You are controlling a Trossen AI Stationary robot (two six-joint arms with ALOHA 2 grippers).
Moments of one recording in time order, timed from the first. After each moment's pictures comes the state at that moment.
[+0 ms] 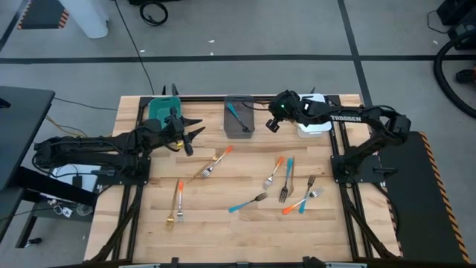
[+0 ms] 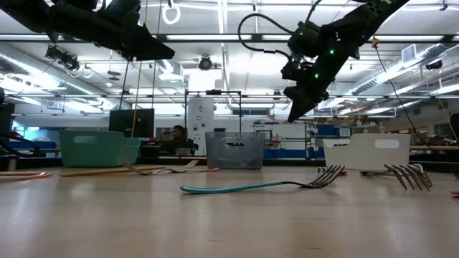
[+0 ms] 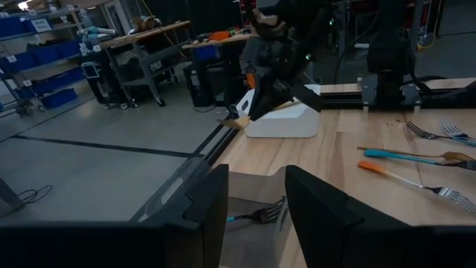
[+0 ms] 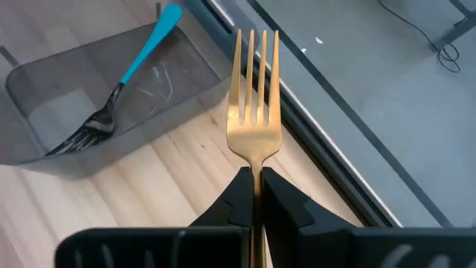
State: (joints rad) left arm 0.21 0.84 0.43 0.29 -0.26 0.17; right arm -0.50 1.43 0.89 -0.24 0.33 -0.04
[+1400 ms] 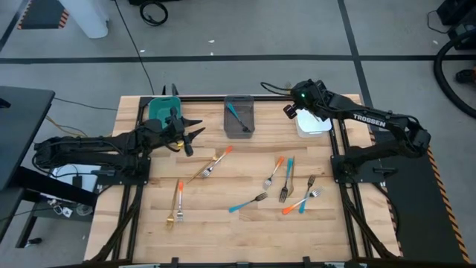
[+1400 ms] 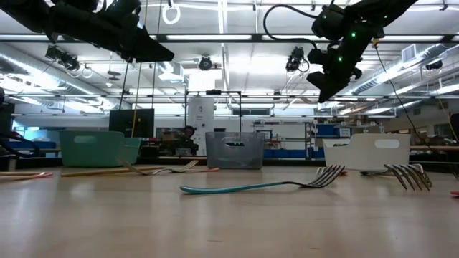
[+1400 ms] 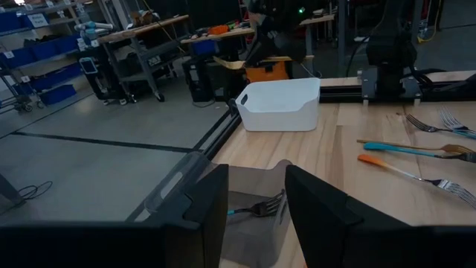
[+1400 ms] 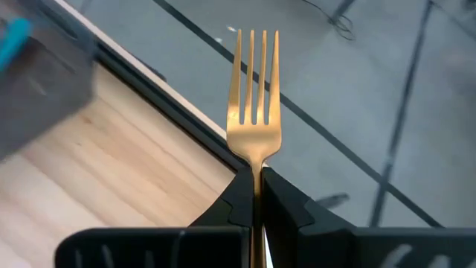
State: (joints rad) left arm 0.21 0.84 0.43 0.27 -0.26 0.17; right arm -0.62 1.20 0.89 -0.46 0.53 0.01
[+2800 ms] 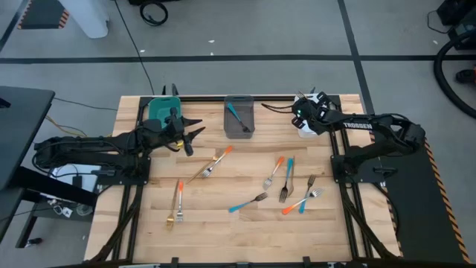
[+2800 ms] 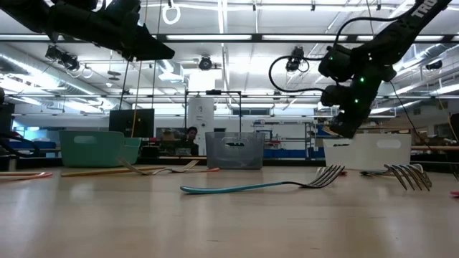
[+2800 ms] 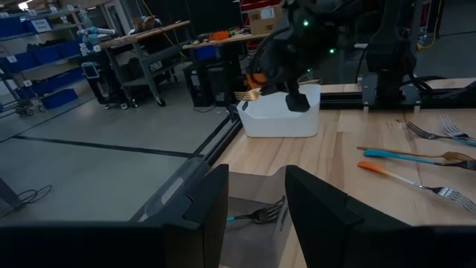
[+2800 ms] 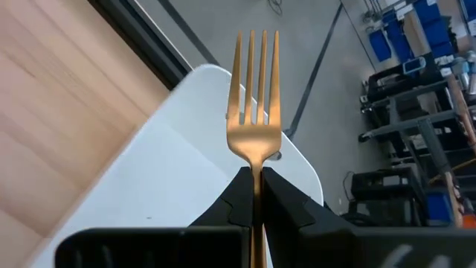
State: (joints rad) left arm 0.21 0.84 0.43 0.30 -0.26 0.17; right arm -0.65 1.29 0.58 -0.17 0.81 -0.20
